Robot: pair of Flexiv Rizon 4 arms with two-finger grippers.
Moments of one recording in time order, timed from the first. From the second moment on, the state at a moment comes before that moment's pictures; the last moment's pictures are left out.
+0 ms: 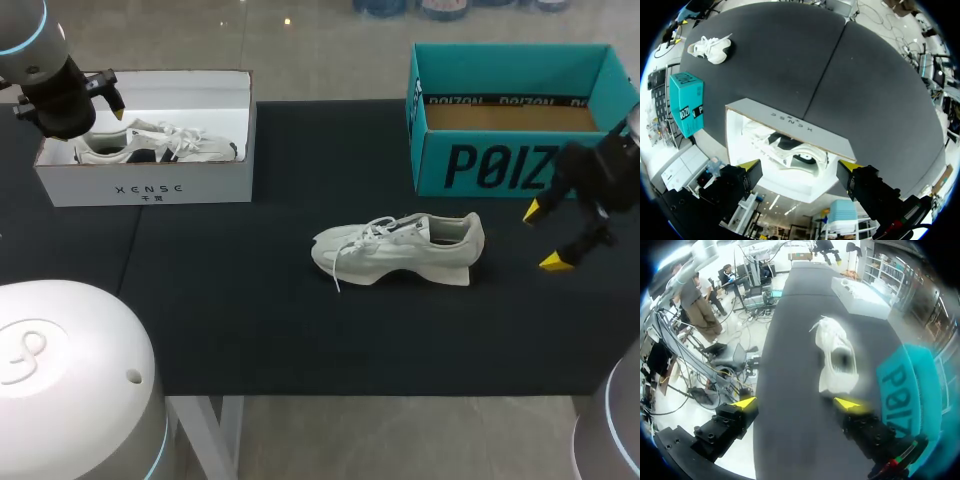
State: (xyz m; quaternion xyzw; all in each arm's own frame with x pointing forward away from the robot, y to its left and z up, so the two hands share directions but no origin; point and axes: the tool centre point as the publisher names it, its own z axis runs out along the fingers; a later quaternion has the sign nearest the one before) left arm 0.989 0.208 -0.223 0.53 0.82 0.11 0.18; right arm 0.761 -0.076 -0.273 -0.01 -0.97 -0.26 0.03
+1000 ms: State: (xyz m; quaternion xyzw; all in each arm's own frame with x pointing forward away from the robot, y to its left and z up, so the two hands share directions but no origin) left arm 0.989 0.208 -0.223 0.53 0.82 0.11 0.18; right arm 0.771 -0.072 -0.262 -0.02 -0.95 -0.31 0.03
